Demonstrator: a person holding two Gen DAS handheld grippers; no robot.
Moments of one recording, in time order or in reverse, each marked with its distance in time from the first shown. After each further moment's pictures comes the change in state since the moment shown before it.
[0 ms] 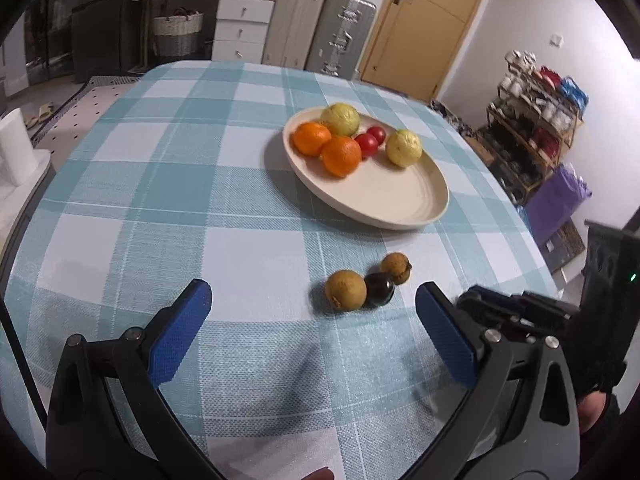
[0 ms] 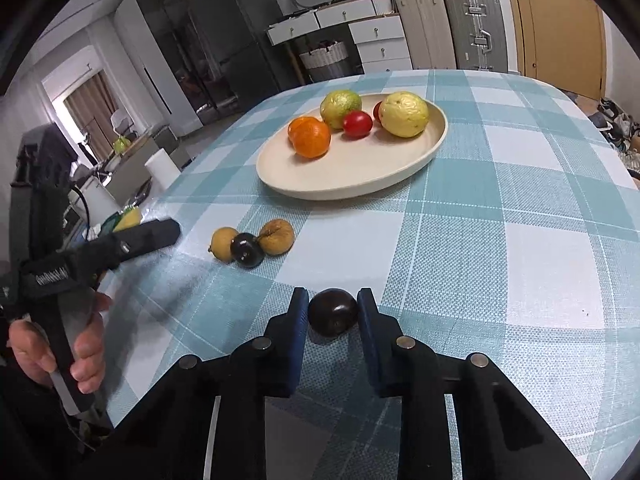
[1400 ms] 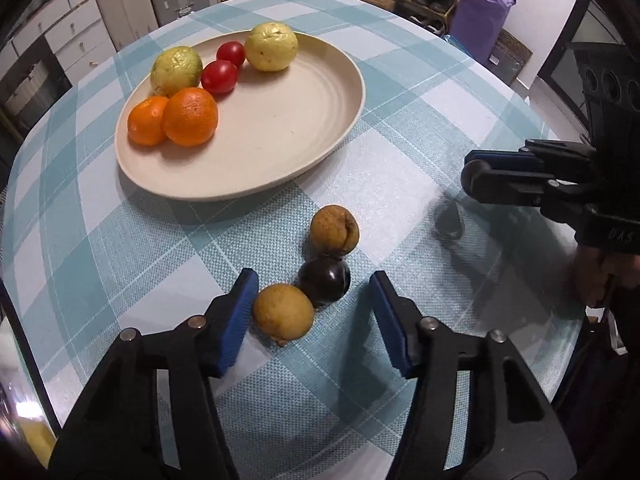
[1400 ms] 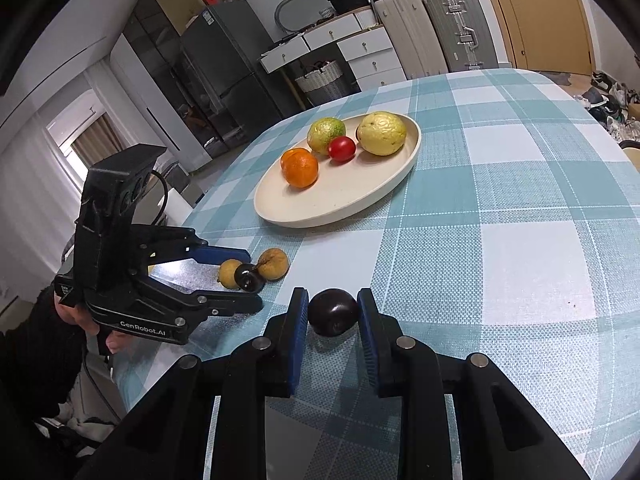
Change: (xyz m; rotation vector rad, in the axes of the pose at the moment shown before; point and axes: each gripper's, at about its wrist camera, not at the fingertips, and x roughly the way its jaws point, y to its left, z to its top) left arm 0.076 -0.064 0.020 0.592 0.363 -0.130; right arm -0.020 -0.023 -0.001 0.107 -0.075 0.081
